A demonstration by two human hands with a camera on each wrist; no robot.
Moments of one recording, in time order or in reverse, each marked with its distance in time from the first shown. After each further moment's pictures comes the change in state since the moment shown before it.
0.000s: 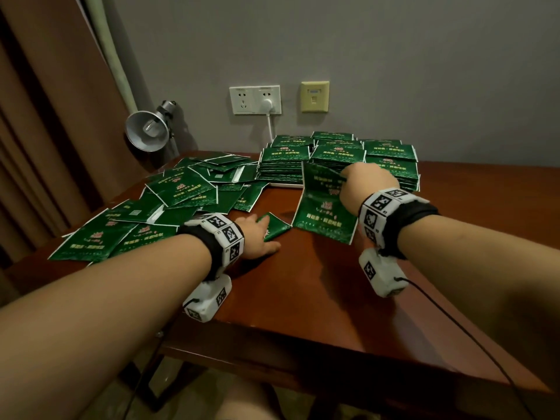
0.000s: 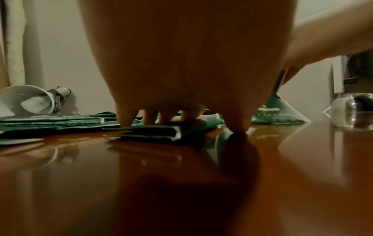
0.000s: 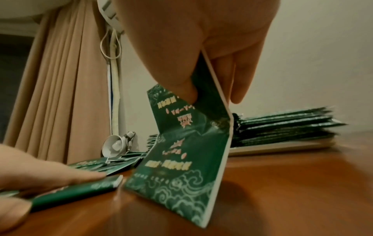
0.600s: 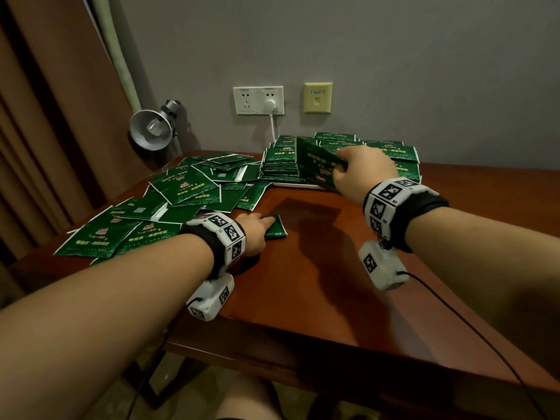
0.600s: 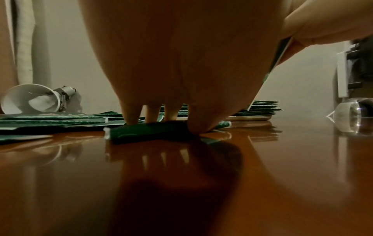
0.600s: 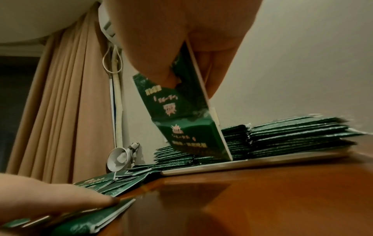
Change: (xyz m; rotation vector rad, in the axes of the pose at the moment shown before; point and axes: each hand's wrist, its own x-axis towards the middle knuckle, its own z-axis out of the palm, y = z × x) left_hand -0.014 0.001 -0.008 -0.056 0.012 -0.001; right_hand -0.009 -0.012 -0.019 0.209 0.195 -0.130
